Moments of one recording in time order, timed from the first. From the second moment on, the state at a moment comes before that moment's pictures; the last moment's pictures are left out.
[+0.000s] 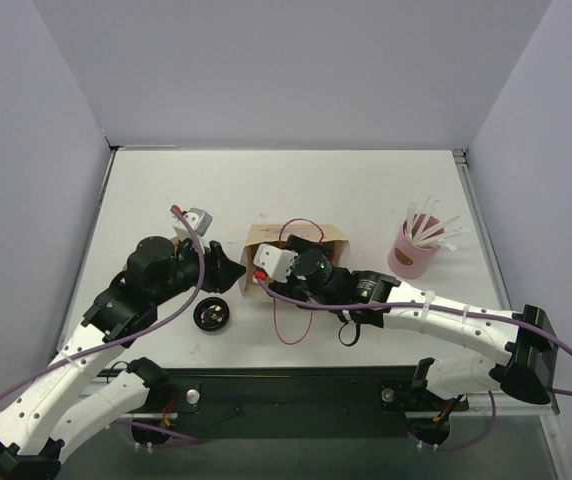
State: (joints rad) left arm -0.60 0.75 0.82 -0.41 0.16 -0.41; right arm 1.11 1.27 0.98 -0.29 0.42 -0.50
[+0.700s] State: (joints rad) left arm -0.70 0.83 0.81 -0.36 0.04 -0.43; right arm 1.02 1.28 0.93 -0.28 0.31 -0.64
